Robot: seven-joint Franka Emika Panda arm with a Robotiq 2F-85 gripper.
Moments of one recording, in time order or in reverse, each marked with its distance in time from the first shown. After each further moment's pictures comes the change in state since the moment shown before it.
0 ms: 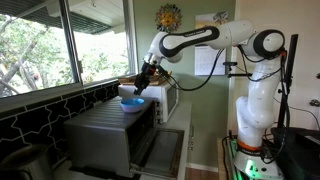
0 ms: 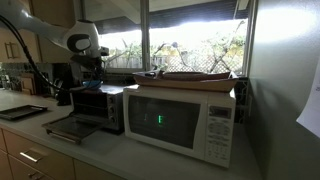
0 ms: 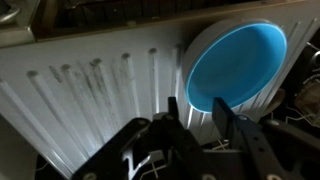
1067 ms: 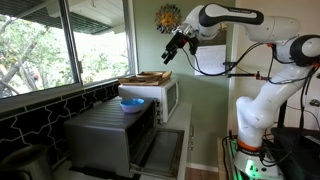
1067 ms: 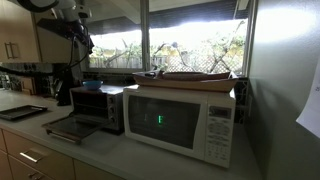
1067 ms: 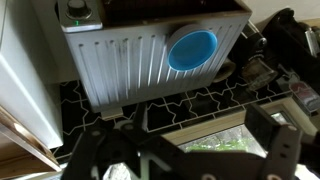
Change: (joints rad) arm -0.008 -0.479 -0.138 -0.096 0.018 -0.226 -0.146
